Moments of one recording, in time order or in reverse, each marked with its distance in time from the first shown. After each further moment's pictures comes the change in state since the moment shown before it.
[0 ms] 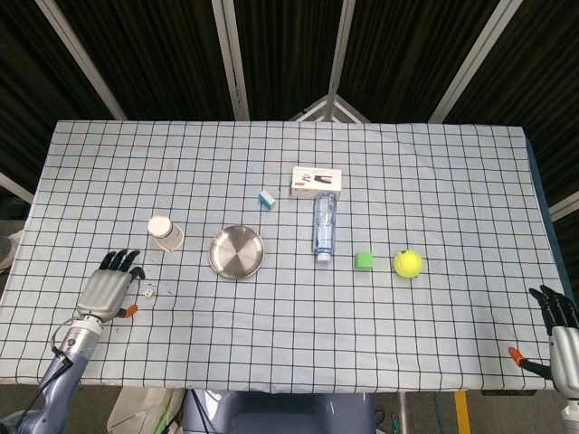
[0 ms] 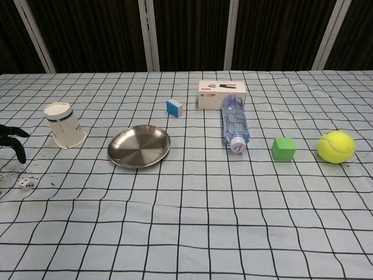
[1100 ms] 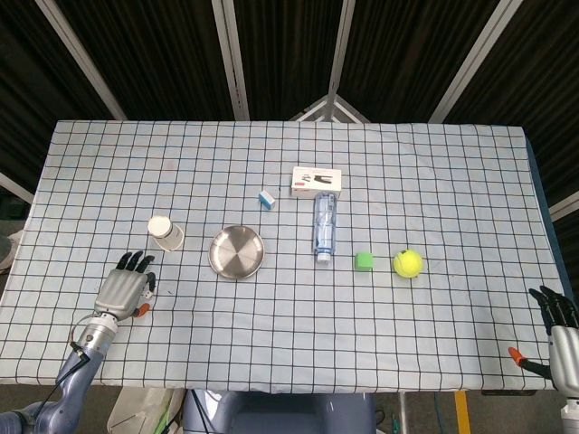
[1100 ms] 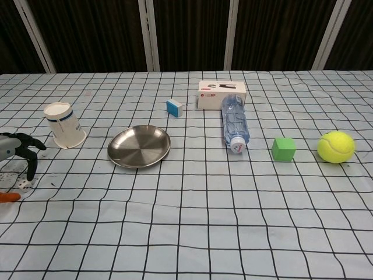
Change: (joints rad) left arm -0.047 -0.068 0.020 0.058 -0.027 -0.026 0.043; right arm 0.002 -0.005 0.003 0.001 0.015 -0.009 -0.007
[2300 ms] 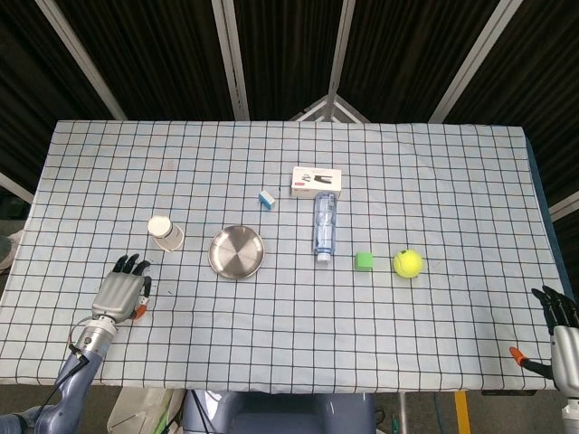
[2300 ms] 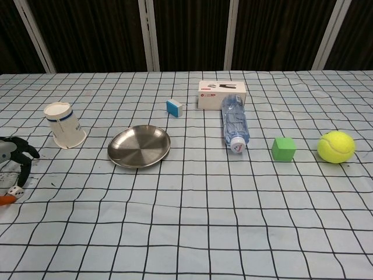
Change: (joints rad) left arm 0.002 -0.003 0.015 -0.006 -0.034 0.019 0.019; right arm -0.003 0.001 0.003 -0.005 0.012 0.000 0.004
